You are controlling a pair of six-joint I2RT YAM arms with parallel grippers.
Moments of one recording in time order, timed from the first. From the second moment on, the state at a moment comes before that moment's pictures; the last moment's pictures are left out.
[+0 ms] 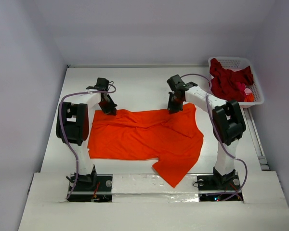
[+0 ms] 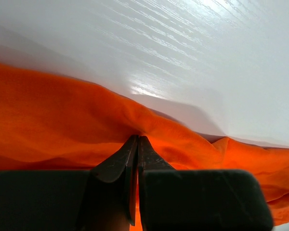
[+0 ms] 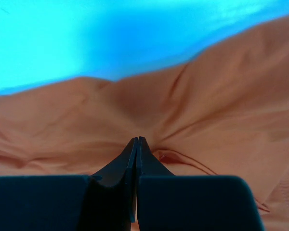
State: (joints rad) left arm -0.14 1.90 1.29 -0.63 0.09 -0.69; right arm 0.46 1.96 1.54 -0.75 0.06 0.63
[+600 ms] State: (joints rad) left arm -0.04 1.36 1.22 -0.78 -0.05 -0.60; right arm 0.54 1.44 1.34 -0.79 -0.02 0.58
